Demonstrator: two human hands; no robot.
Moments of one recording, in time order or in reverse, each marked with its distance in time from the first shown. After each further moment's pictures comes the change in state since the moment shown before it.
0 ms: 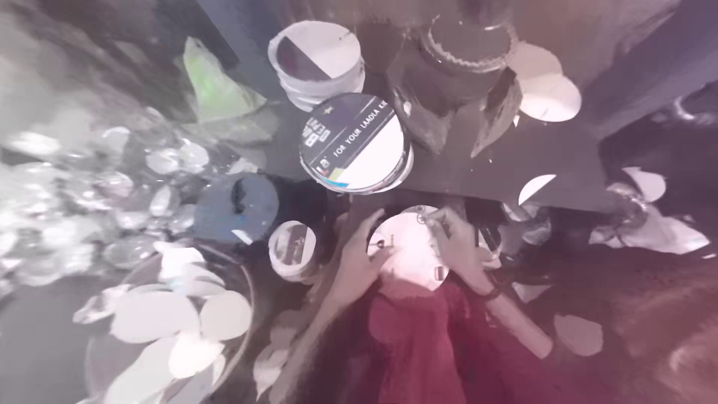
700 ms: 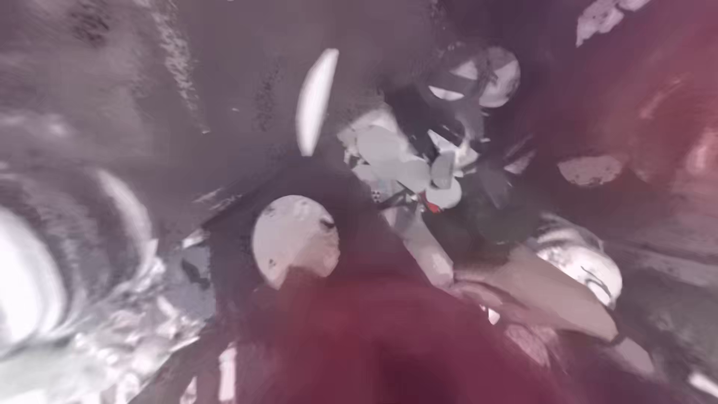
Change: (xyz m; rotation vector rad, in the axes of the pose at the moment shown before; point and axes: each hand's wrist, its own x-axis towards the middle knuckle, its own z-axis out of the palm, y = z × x) left_hand -0.028 0.072 -0.025 0.825 -0.277 0.388; right_hand -0.167 0.061 -0.189 -0.096 -0.290 -0.017
